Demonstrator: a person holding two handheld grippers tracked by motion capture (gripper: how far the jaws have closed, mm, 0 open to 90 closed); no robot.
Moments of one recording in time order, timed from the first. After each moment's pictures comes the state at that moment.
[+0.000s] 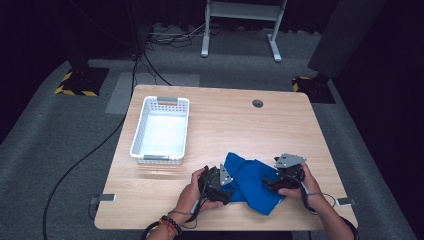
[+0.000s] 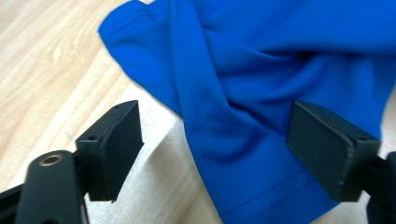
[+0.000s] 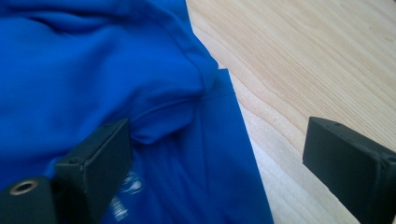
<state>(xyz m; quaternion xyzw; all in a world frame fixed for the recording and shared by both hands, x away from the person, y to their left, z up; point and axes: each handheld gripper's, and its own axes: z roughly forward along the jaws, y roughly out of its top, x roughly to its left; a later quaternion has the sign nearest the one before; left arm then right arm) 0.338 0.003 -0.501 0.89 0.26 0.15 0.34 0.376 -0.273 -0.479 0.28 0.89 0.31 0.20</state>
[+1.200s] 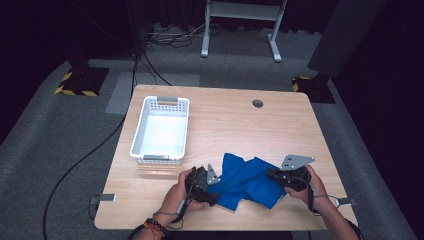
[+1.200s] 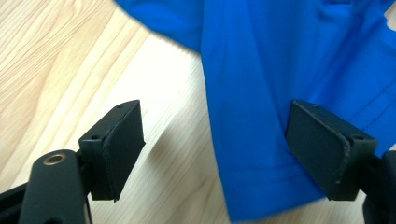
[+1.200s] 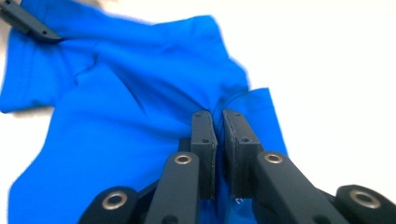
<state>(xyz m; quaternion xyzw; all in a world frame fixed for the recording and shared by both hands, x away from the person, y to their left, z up) 0.334 0.040 -0.493 0.91 0.26 0.14 0.30 0.360 -0.279 -0.449 0.23 0.90 0.34 0.16</state>
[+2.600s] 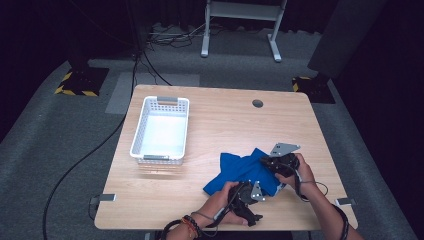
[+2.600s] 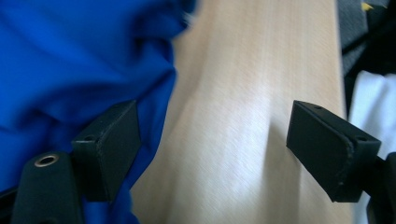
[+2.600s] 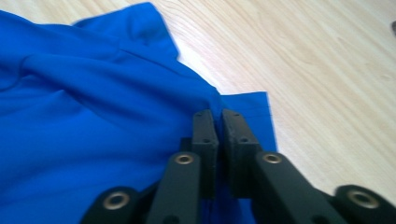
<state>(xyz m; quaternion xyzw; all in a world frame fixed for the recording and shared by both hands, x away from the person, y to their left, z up) 0.311 -0.076 -0.498 0.93 0.11 0.02 0.34 0.405 -0.260 -0.463 0.25 0.90 0.31 0.20</state>
